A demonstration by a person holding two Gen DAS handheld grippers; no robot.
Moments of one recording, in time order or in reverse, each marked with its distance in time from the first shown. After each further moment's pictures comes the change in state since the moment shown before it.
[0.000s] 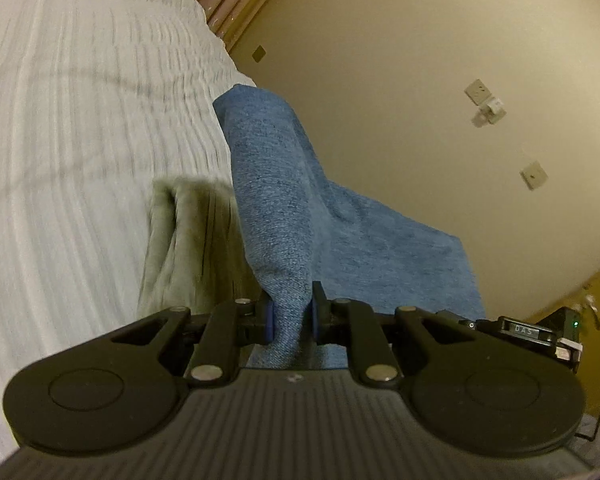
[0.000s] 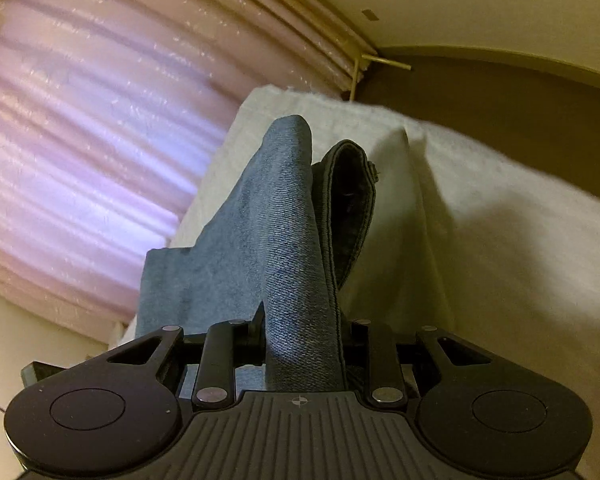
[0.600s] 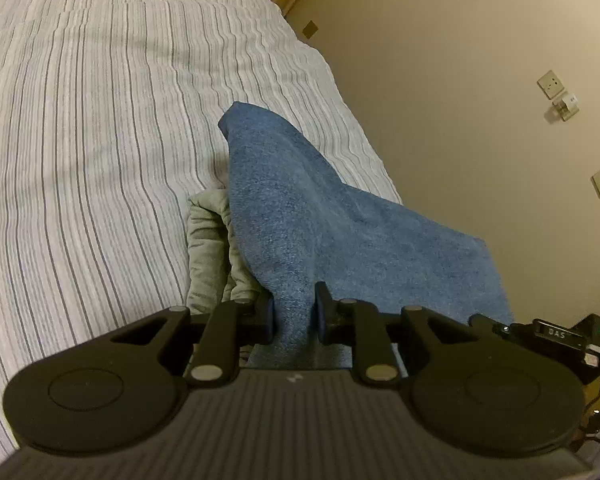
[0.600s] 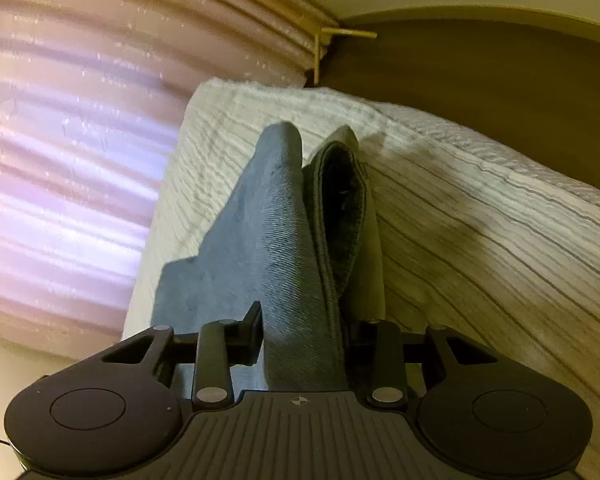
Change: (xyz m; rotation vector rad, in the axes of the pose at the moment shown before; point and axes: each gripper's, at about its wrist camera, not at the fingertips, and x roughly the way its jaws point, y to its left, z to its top) left arm 0.099 0.065 0.030 -0.046 0.081 0.113; right arm 0.073 -0.084 0.051 0.131 0.042 -0.028
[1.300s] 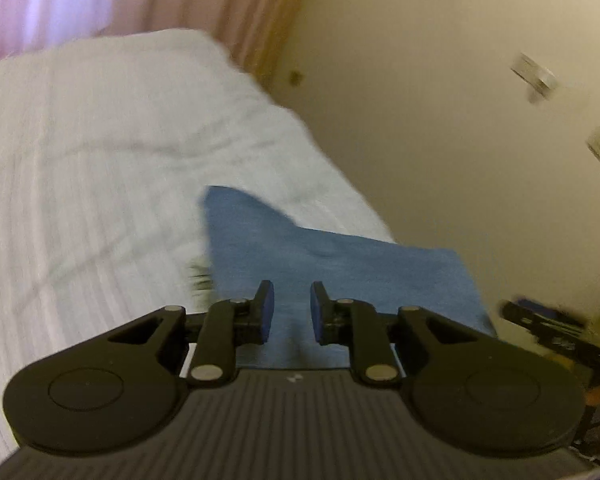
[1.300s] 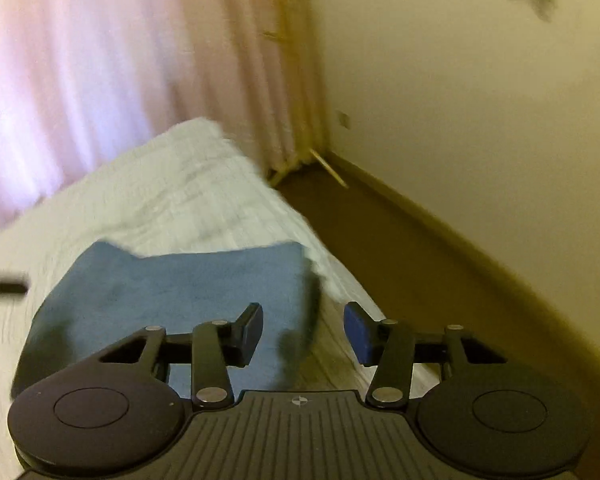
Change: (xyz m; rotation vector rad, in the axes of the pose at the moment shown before) left arm -0.056 -0.078 -0.013 0.271 -0.124 0.095; right arm -0.056 0.101 -0.055 -0.740 -0.294 -0.414
